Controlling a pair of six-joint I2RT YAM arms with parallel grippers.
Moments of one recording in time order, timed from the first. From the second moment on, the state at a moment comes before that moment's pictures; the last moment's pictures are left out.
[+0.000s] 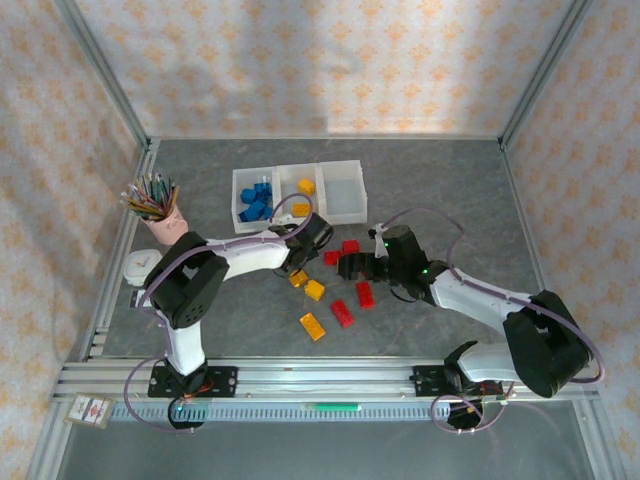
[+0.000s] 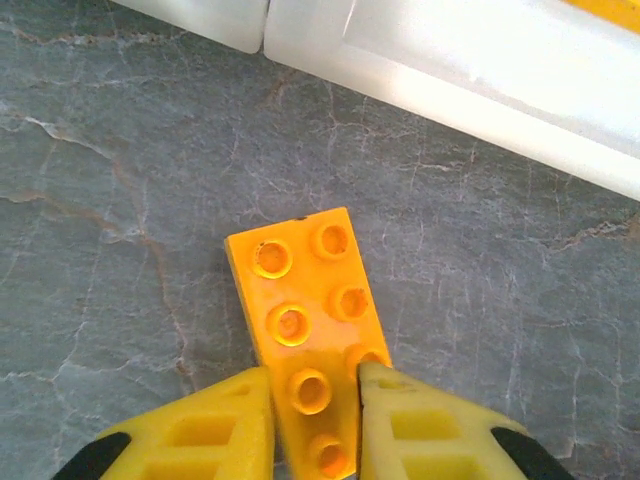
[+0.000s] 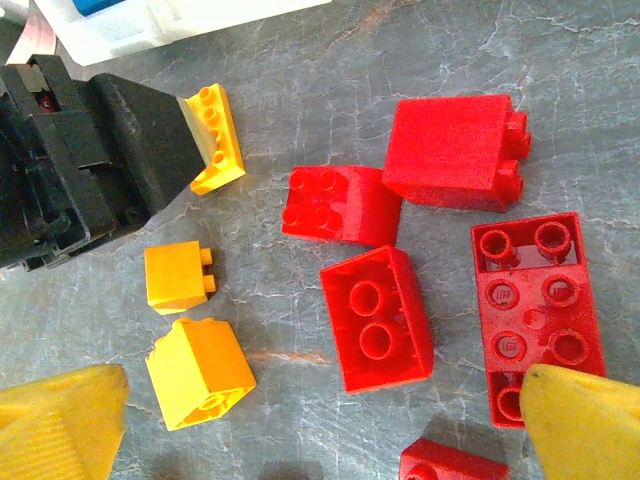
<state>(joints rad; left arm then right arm) -0.69 1.85 1.12 -0.49 -0.41 -1.15 0.58 1.29 0.58 -0.03 -0.27 0.54</state>
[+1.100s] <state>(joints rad) -0.69 1.91 1.18 -0.60 -0.40 -1.12 0.57 1.27 0.57 -0.02 -0.27 0.56</state>
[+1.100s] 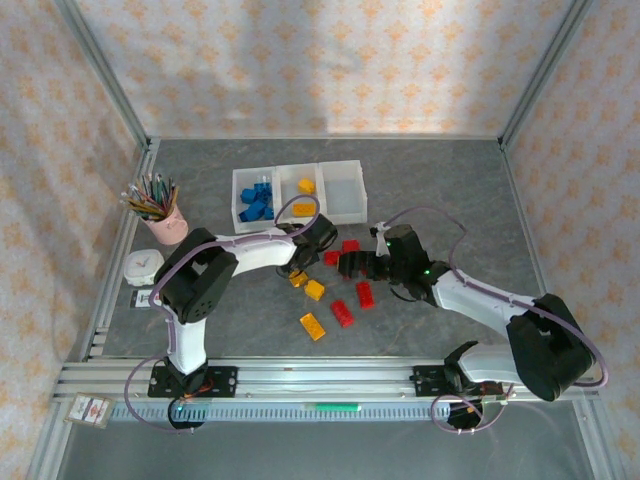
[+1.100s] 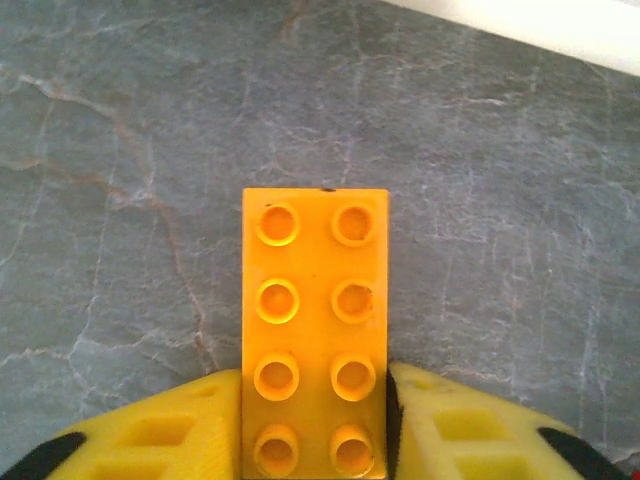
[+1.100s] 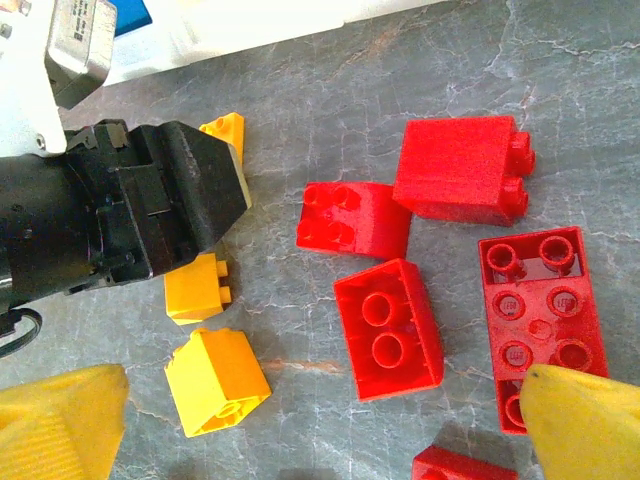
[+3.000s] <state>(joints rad) -0.79 1.64 1.04 -0.64 -0.37 -0.94 0.57 1.20 0.59 -0.15 -0.27 0.55</state>
